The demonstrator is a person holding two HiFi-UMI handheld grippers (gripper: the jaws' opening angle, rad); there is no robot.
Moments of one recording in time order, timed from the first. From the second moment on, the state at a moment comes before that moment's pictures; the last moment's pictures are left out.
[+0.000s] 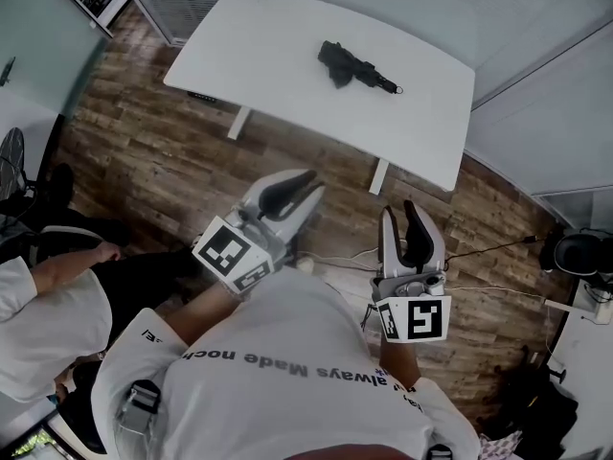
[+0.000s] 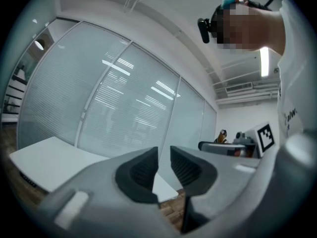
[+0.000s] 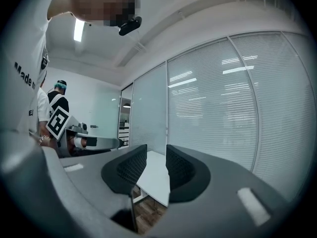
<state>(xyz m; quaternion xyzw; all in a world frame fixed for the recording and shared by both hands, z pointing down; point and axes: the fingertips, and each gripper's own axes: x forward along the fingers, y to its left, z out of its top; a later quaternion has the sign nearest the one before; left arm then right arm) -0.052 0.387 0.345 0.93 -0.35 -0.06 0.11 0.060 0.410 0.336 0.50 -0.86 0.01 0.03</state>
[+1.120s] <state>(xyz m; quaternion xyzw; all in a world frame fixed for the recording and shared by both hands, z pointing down) -0.179 0.178 0.345 0.93 -0.35 -0.07 0.12 -0.055 0.199 0.325 0.52 -0.85 0.00 0.04</state>
